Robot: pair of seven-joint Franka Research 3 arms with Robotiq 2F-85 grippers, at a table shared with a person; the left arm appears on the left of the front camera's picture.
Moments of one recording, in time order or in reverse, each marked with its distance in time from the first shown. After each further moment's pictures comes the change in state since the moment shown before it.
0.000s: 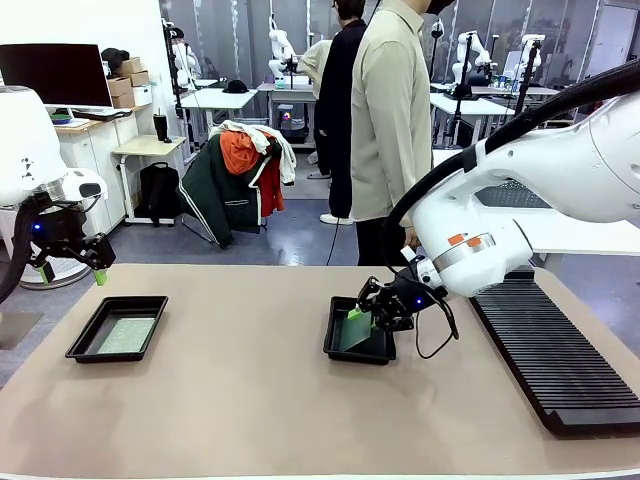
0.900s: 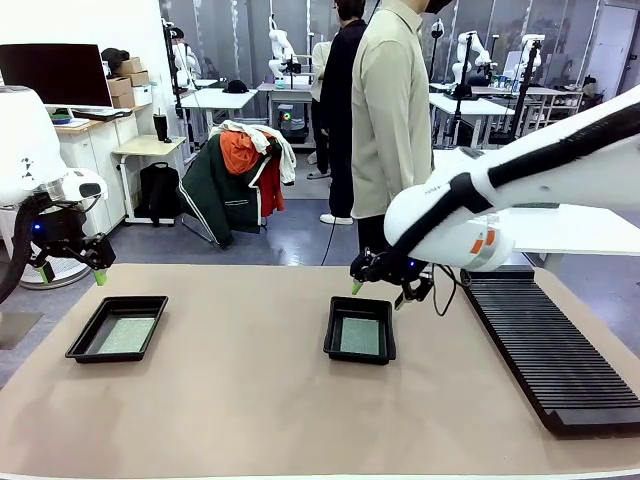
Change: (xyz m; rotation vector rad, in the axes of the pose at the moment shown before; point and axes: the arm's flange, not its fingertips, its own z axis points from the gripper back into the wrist) left arm 0.000 0.000 0.000 0.000 0.000 0.000; right arm -0.011 0.093 0.051 -0.475 -0.102 0.128
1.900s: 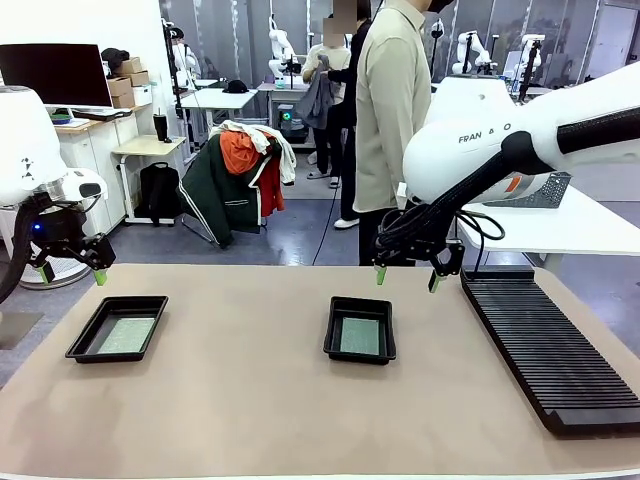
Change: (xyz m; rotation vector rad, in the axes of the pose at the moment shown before) left arm 0.000 0.000 0.000 0.000 0.000 0.000; right arm -0.019 0.018 0.079 -0.186 0.145 0.029
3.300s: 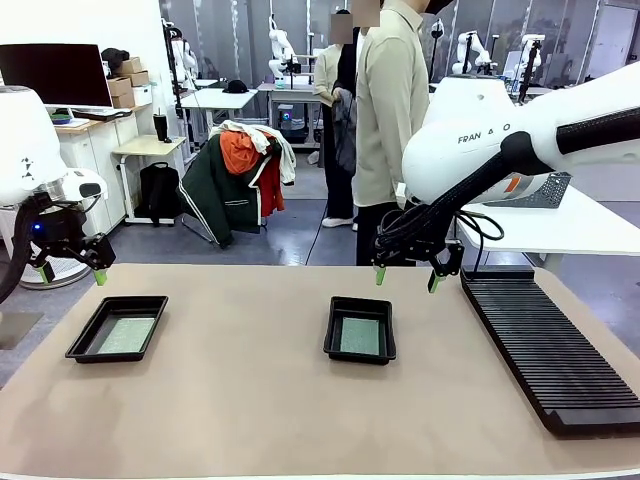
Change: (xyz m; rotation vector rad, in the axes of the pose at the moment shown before) left arm 0.000 0.000 0.000 0.000 0.000 0.000; right arm -0.001 0.001 0.000 0.000 0.000 0.002
